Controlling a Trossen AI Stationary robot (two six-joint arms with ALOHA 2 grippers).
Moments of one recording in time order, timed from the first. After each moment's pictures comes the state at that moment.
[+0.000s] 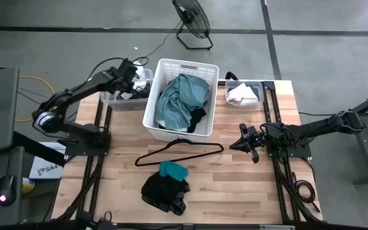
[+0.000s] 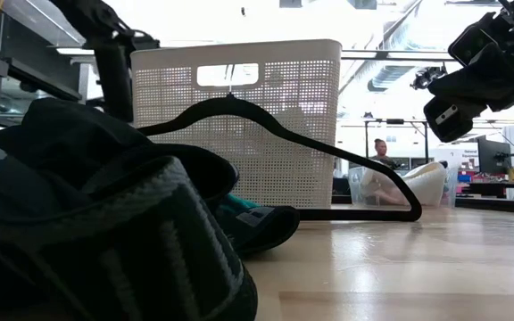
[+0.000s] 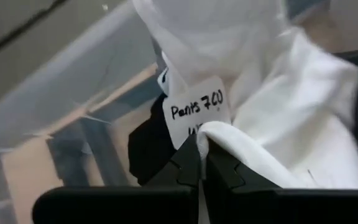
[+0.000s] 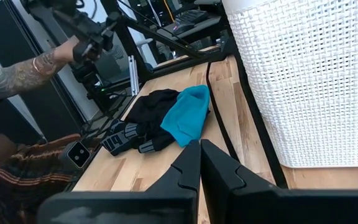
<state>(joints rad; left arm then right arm) 0.87 1.29 0.98 -0.72 -0.34 -0.09 0.10 0.54 0.01 0.41 -0.13 0.37</state>
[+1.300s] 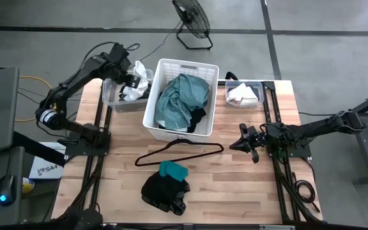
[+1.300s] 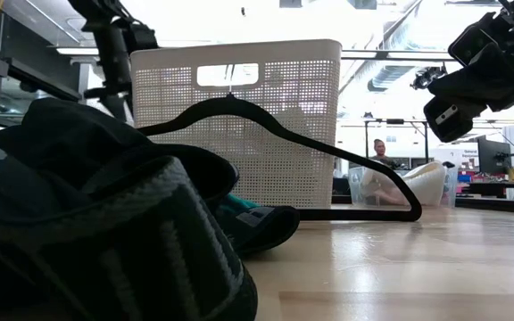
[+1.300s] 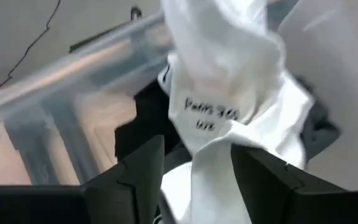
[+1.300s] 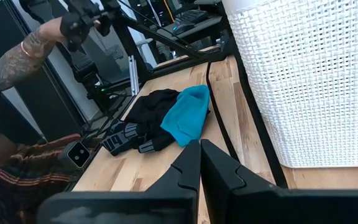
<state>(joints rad) 1.02 1.35 1.23 -0.99 -0.04 -0.17 0.10 0.54 0.01 0.41 -0.13 0.37</state>
